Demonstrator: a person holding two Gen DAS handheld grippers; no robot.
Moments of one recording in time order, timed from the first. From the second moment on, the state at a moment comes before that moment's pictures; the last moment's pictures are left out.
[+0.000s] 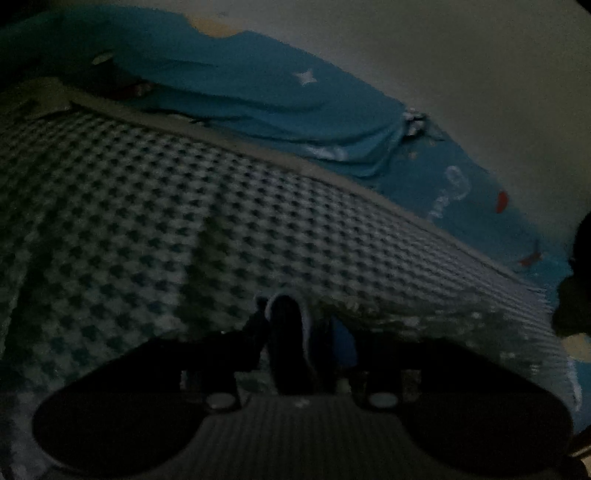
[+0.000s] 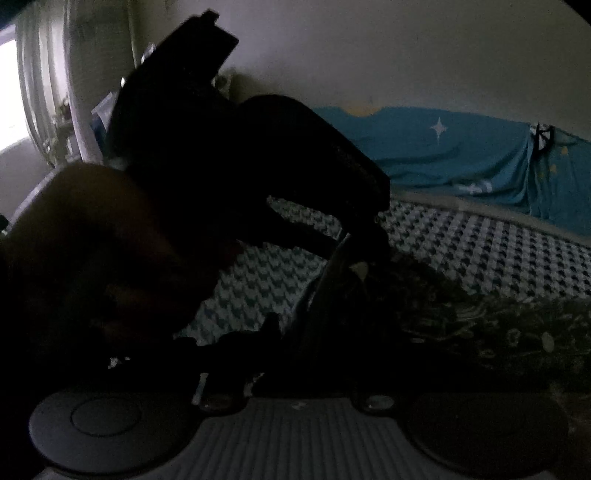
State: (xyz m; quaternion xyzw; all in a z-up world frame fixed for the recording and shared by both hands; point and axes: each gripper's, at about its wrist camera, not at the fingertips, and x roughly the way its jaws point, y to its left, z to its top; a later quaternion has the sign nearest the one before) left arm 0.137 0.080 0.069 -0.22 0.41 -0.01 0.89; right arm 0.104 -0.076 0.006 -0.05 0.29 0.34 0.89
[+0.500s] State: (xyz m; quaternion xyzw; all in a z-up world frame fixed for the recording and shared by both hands) left arm 0.120 0.072 0.069 -0.17 0.35 0.09 0.92; right arm 0.066 -0.130 0.019 -0.07 0.28 0.36 0.89
